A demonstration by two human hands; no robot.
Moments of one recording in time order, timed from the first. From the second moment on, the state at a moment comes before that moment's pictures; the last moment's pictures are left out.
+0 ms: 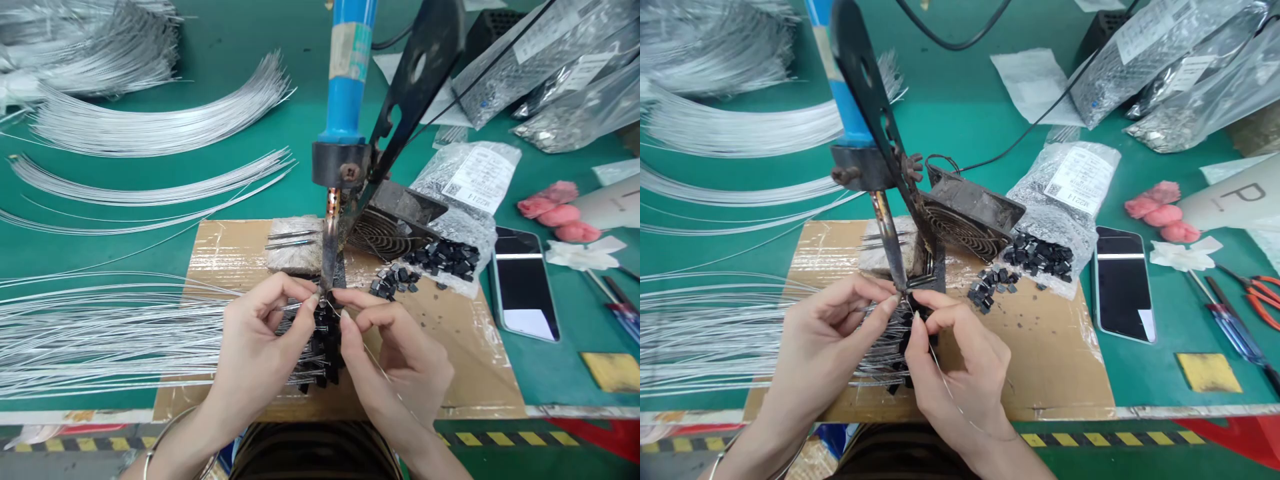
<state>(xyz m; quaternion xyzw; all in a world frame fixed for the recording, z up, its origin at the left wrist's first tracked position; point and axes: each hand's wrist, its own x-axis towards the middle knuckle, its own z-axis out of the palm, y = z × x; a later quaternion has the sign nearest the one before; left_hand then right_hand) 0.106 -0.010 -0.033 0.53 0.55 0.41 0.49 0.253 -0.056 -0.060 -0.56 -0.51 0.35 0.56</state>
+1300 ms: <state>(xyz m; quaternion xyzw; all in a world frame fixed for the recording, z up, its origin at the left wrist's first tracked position) 0.105 -0.012 -0.033 0.56 0.55 0.40 0.47 0.251 -0.056 -0.061 -0.56 -0.54 0.30 0.56</state>
